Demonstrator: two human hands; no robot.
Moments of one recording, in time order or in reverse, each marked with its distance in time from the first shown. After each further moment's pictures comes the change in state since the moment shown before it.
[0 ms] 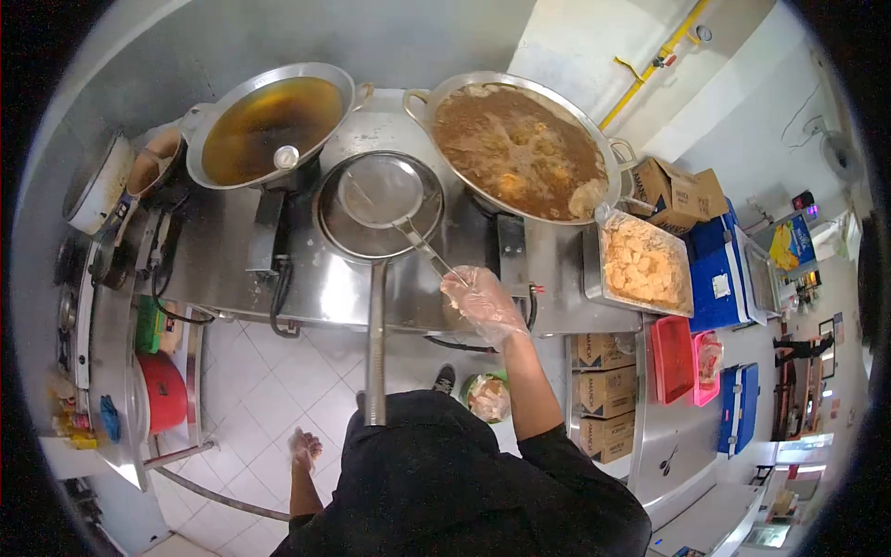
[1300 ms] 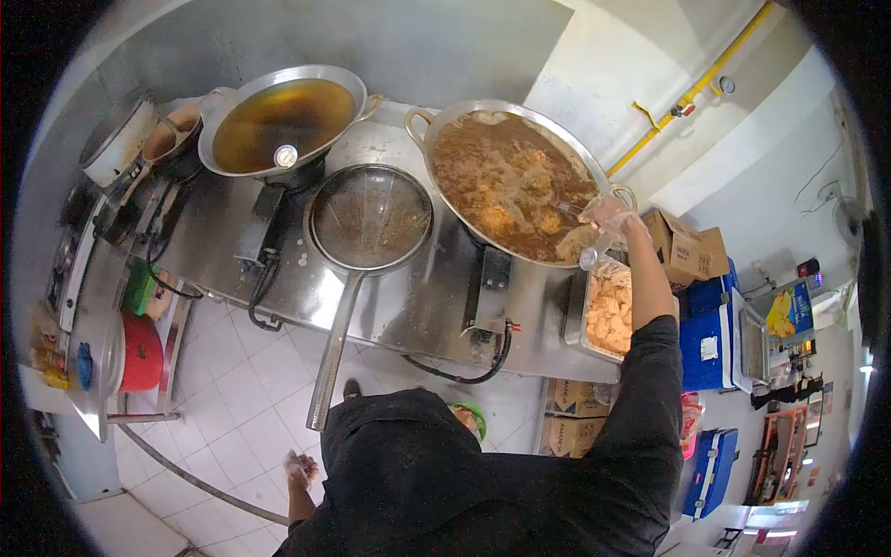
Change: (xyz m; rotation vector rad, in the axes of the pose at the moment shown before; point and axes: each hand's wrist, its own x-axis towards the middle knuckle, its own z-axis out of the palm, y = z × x) left_hand -0.028 -0.139 0.044 -0.153 0.107 0.104; right_hand 0.182 0.016 -0.330 -0.674 -0.018 0.003
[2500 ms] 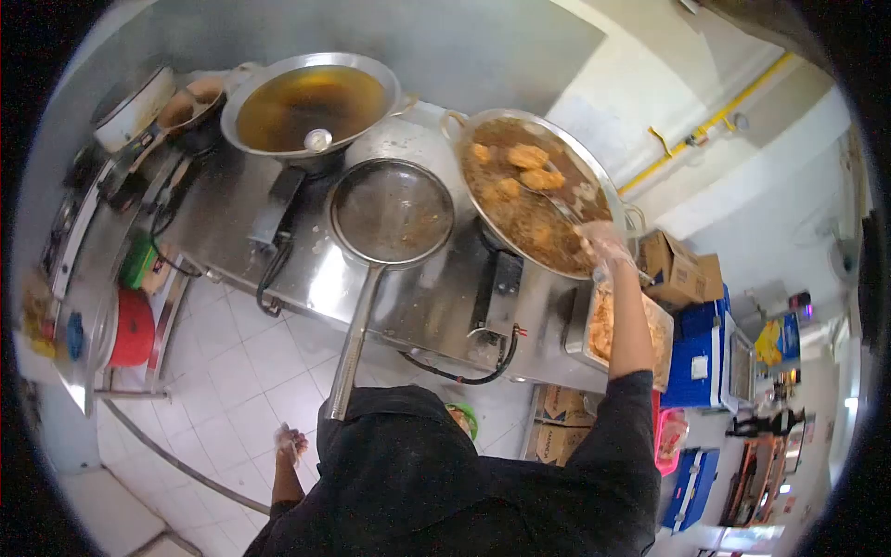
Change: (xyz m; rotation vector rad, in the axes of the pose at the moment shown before) left_hand 0.063 0.024 -0.003 -0.168 -0.234 -0.121; right_hand -0.031 -0.041 0.064 0.357 0.299 -0.008
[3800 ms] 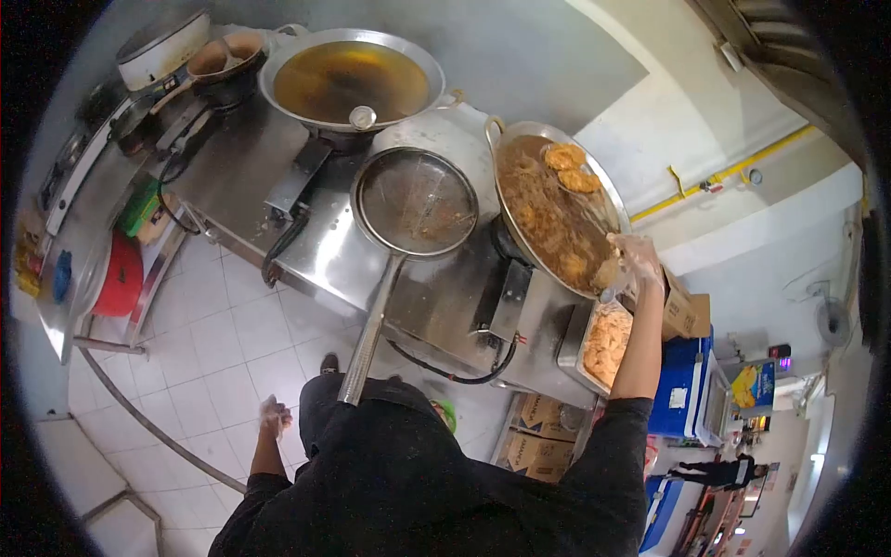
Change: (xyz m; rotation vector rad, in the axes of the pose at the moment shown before) left_hand 0.007 0.008 0.000 0.085 0.084 -0.028; right_hand -0.034 -0.091 -0.013 -0.010 0.102 0.027
